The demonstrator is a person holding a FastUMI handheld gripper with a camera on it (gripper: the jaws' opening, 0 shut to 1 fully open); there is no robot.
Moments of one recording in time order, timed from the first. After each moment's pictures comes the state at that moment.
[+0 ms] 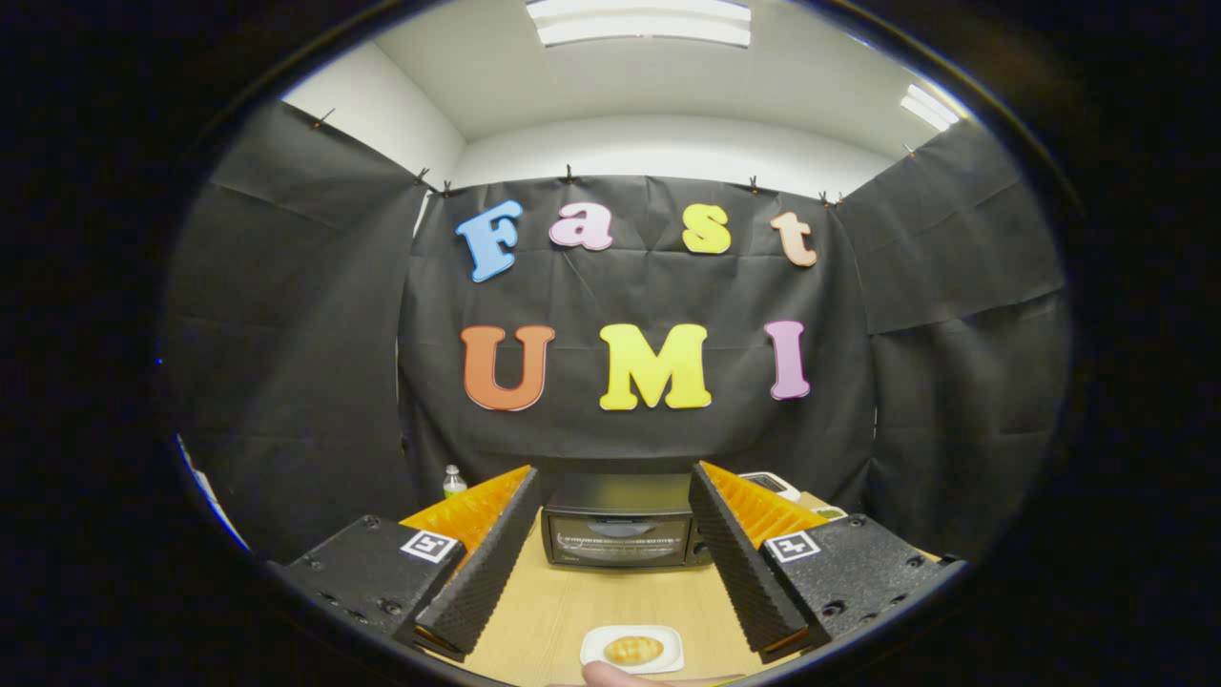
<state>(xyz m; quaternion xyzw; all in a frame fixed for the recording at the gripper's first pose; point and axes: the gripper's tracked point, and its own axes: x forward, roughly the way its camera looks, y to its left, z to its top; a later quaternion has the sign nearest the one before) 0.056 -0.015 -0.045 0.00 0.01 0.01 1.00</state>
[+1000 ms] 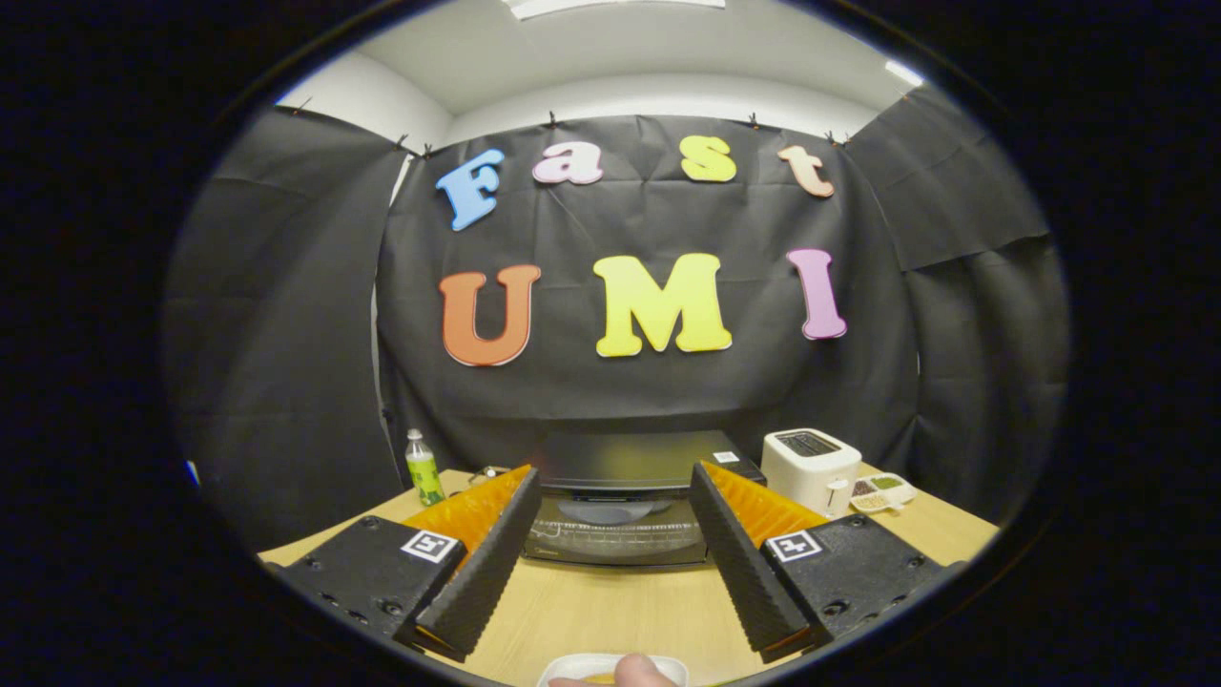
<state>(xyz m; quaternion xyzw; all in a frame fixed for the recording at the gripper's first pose) 0.222 -0.047 -0.192 0.02 0.07 0.04 1.00</state>
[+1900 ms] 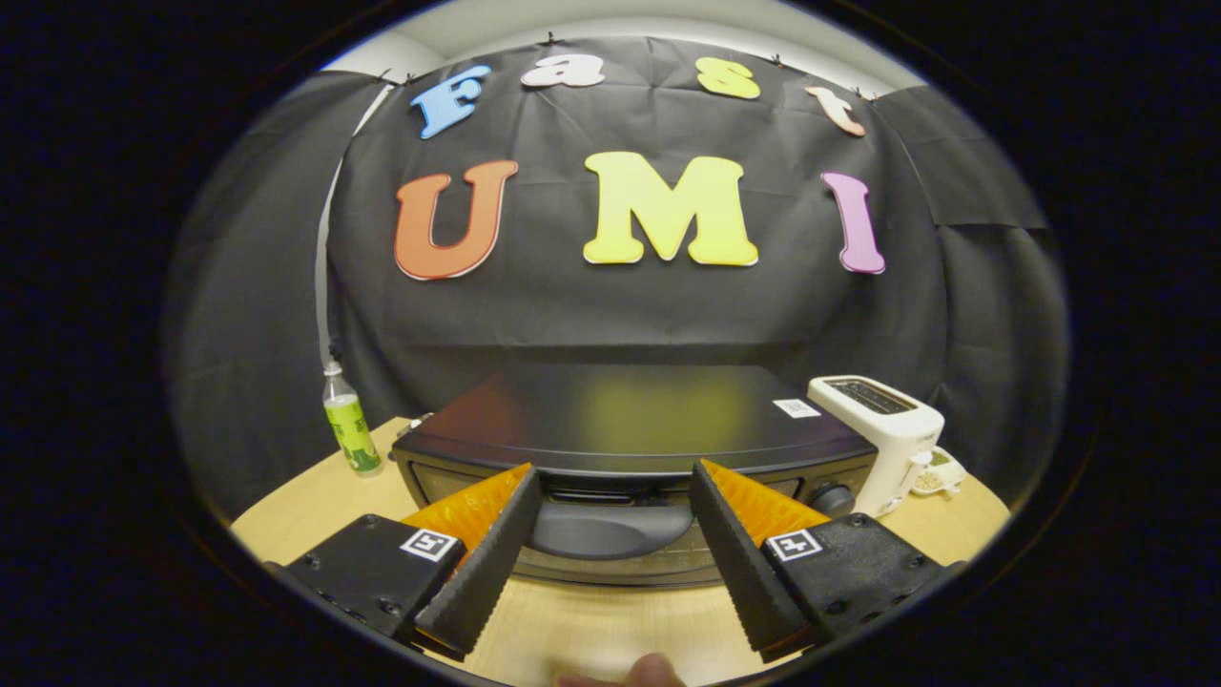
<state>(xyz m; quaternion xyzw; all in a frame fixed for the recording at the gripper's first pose) 0.368 -0.036 -0.301 0.01 0.16 0.02 0.99</state>
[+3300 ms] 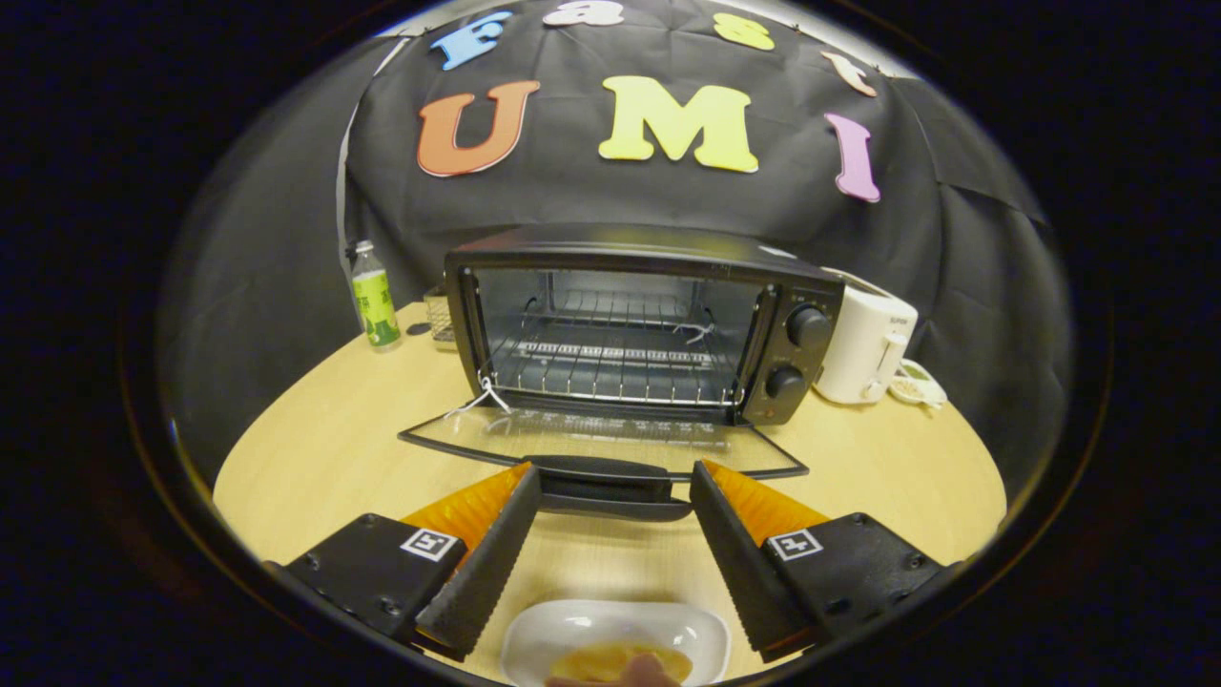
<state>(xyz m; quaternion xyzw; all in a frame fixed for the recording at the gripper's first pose) 0.228 -0.036 -0.394 -0.01 0.33 0.02 0.94</state>
